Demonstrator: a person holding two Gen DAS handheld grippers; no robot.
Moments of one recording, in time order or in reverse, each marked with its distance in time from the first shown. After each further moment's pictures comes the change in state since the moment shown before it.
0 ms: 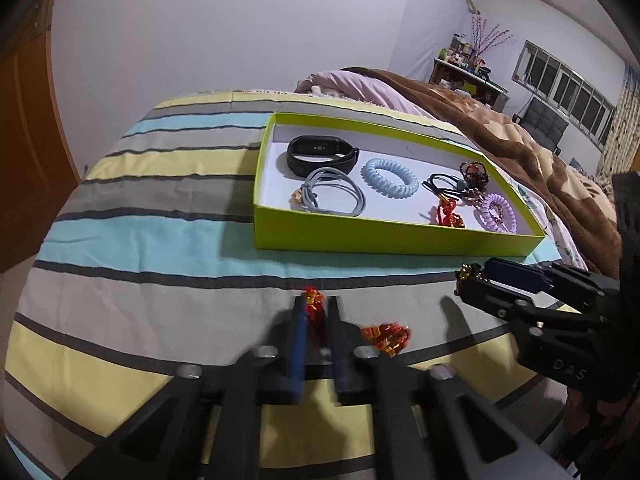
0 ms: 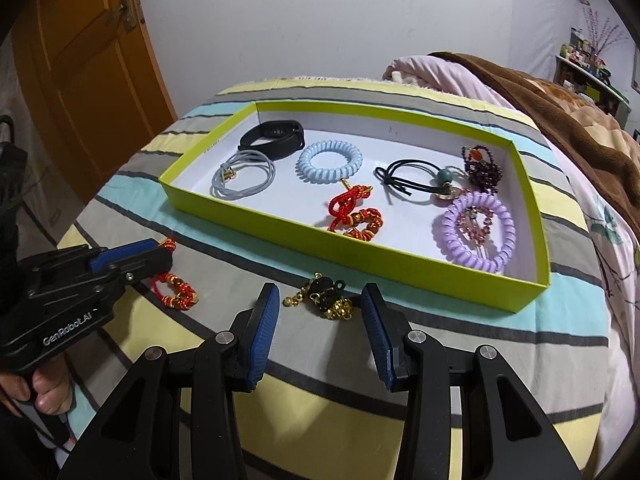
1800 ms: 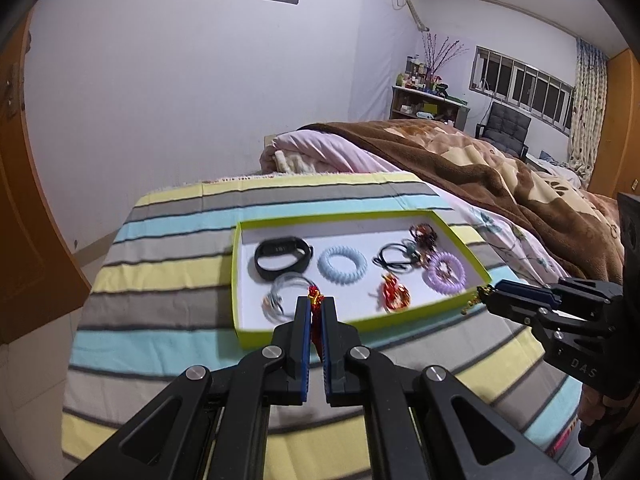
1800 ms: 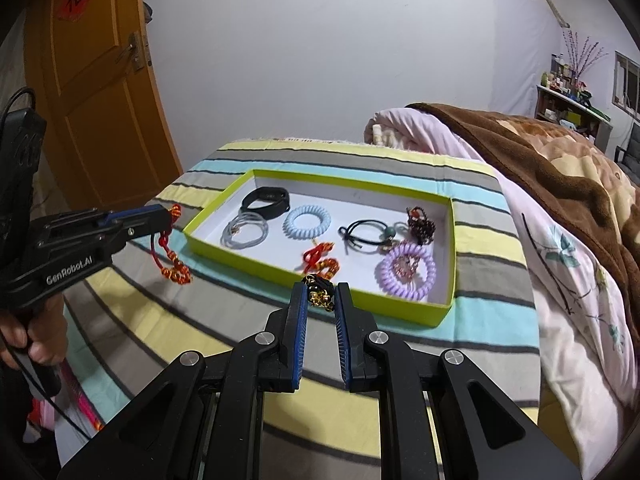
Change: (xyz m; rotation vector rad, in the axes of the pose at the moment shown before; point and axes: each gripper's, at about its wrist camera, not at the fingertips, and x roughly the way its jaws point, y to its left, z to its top) left arm -0.059 -0.023 0.052 0.153 -0.160 -0.046; right arm -0.078 -0.019 0.007 0.018 -0.175 -0.038
